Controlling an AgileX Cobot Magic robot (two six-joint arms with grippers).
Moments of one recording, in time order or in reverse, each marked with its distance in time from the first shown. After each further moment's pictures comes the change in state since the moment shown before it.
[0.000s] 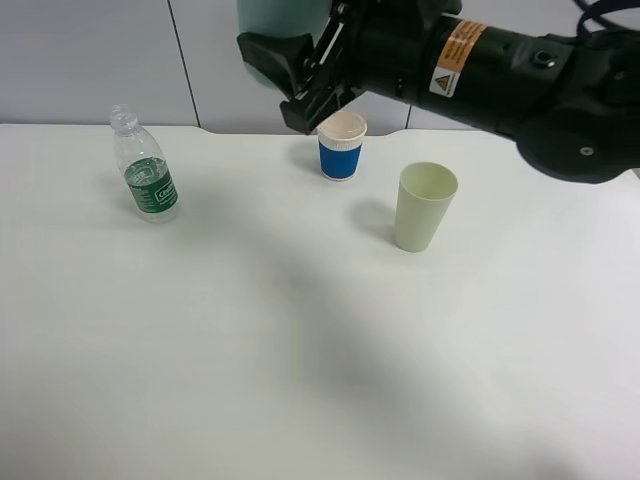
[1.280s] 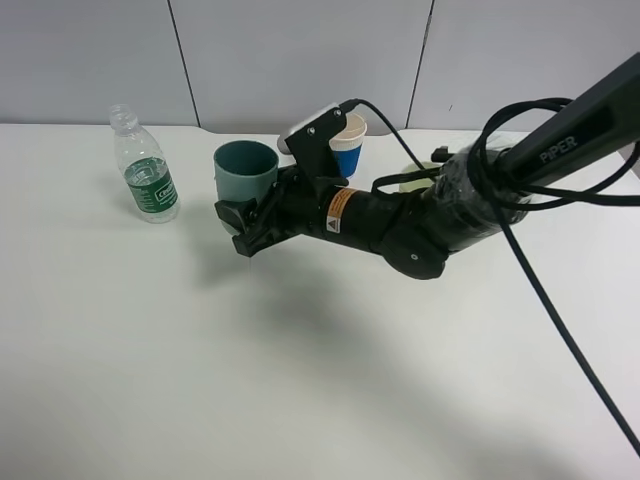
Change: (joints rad) left arm 0.000 0.000 0.000 0.000 0.000 0.000; right arm 0.060 0.553 -0.092 0.115 -0.149 0.096
